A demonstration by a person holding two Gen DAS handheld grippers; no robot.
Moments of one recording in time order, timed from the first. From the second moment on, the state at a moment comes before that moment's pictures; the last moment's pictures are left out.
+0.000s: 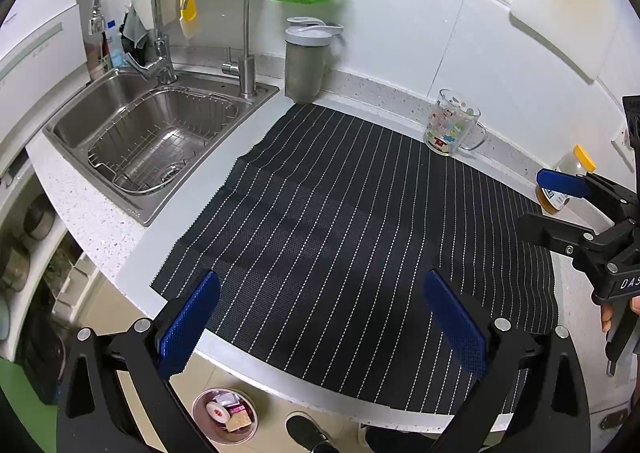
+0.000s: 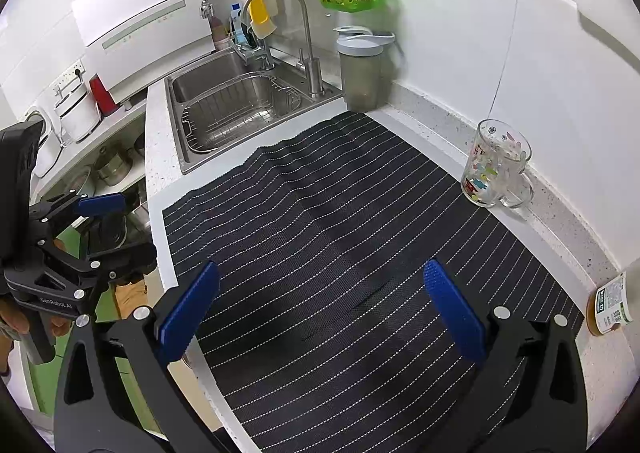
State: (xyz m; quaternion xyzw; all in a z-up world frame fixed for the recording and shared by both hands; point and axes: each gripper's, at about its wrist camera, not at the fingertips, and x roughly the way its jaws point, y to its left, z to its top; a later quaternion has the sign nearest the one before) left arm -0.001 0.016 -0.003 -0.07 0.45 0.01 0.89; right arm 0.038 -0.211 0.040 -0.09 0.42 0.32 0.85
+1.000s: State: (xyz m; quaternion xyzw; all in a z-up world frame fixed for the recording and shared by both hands) left arm -0.008 0.014 -0.002 -0.07 0.45 0.01 0.89; right arm 0.033 -0.213 0.039 -0.09 0.42 0.32 0.85
